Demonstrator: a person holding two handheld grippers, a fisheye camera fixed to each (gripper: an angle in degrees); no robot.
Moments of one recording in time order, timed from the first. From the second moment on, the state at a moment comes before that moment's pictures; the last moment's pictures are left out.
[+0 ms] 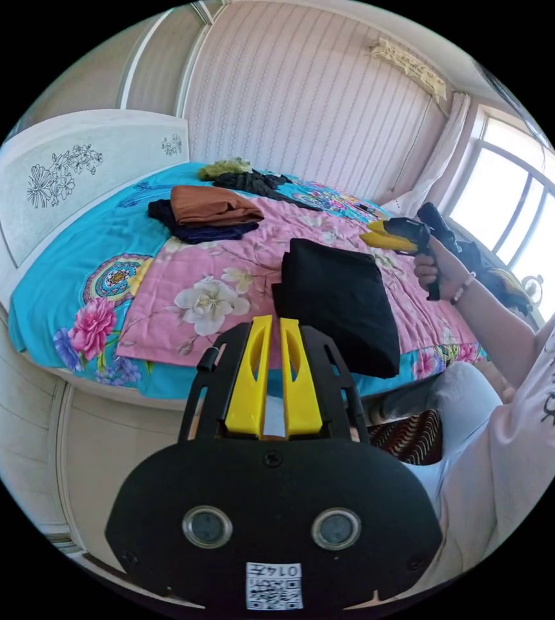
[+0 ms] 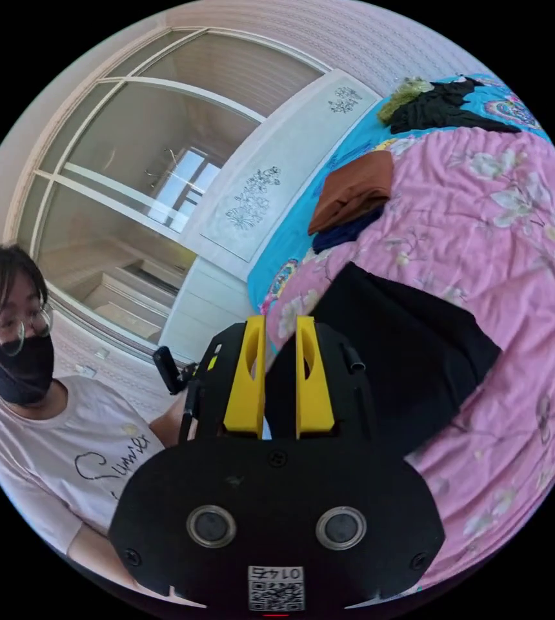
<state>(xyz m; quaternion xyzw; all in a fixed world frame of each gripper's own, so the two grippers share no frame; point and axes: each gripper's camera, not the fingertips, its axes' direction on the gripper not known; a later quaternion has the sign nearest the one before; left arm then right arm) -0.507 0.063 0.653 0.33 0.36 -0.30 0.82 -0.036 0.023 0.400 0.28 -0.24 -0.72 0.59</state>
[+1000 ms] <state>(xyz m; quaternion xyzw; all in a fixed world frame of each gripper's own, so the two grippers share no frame) -0.378 -0.138 0.574 0.31 0.39 0.02 0.86 -0.023 0.036 0.399 0.46 -0.01 -0.57 0.68</state>
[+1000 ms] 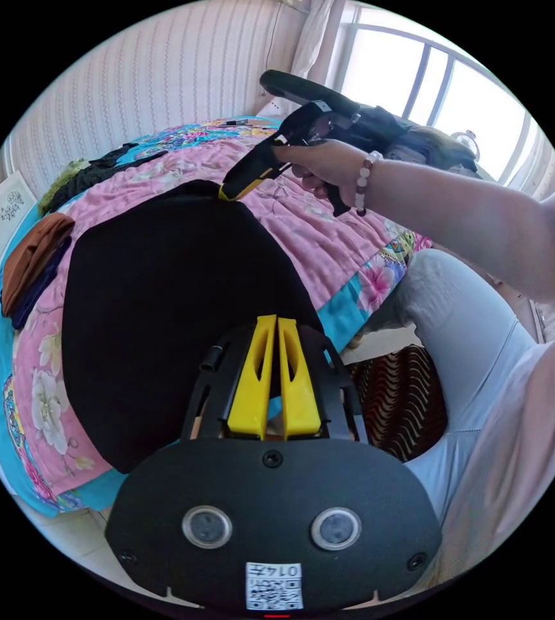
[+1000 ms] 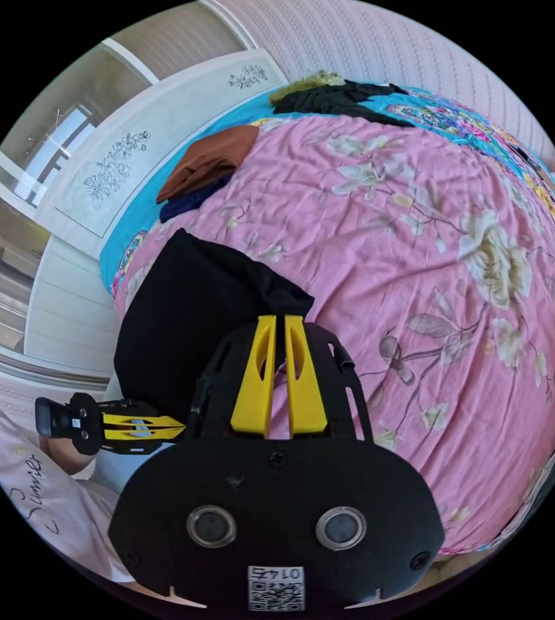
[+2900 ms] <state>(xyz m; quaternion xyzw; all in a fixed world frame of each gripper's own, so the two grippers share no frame) -0.479 -0.381 0.447 0.48 0.64 -0.08 0.59 0.322 0.208 0.097 0.57 -0.12 -0.57 0.58</state>
